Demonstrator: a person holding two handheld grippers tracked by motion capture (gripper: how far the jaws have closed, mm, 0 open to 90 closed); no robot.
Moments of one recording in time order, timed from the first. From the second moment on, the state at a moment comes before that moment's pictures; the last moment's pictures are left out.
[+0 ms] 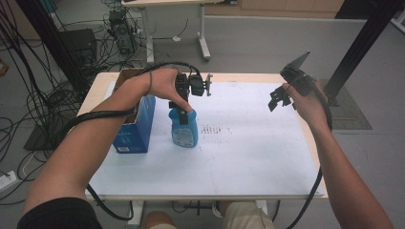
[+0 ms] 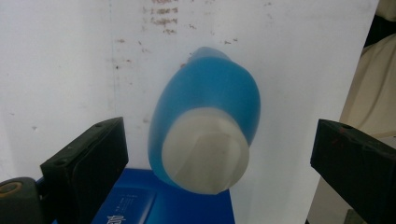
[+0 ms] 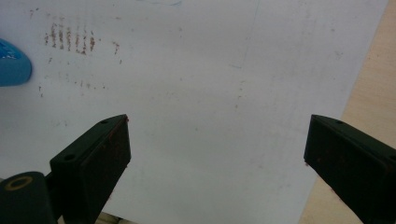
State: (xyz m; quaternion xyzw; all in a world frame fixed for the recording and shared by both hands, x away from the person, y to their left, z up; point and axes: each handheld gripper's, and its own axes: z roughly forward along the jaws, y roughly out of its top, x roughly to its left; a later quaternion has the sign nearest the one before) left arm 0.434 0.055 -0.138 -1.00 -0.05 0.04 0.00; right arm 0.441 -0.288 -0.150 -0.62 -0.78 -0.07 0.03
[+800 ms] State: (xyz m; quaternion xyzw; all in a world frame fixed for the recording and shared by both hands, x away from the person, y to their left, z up) left arm 0.433 0.058 -0.164 -1.00 -0.05 0.04 0.00; right arm 0.444 -0.290 -0.156 -0.62 -0.78 -0.07 0.04
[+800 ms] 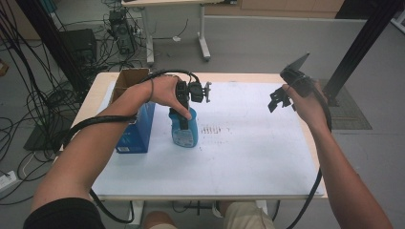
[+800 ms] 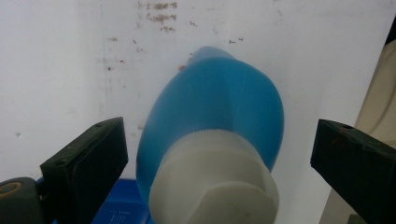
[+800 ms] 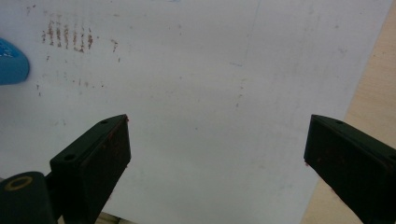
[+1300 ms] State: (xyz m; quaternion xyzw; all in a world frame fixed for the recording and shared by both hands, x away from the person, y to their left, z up) left arm 0.429 0.058 -0.170 -1.00 -0.05 0.03 0.00; right arm 0.445 -0.289 -0.157 -0.62 -0.78 -0.07 0.04
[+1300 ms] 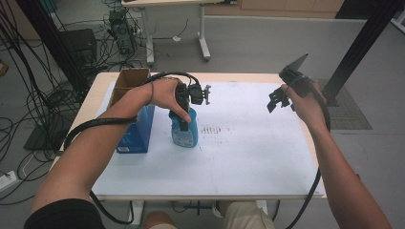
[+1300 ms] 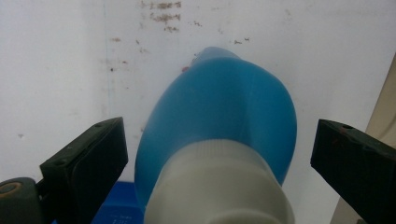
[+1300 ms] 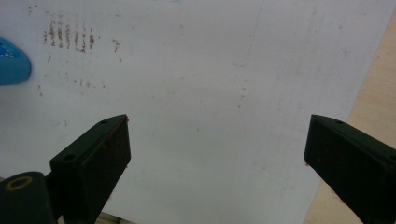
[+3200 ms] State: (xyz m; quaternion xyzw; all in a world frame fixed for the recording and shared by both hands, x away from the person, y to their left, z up) left arm 0.427 0.060 -0.169 -1.00 -0.05 0.03 -0.01; right arm 0.447 -0.284 -0.157 -0.62 -0.78 -0.07 0.04
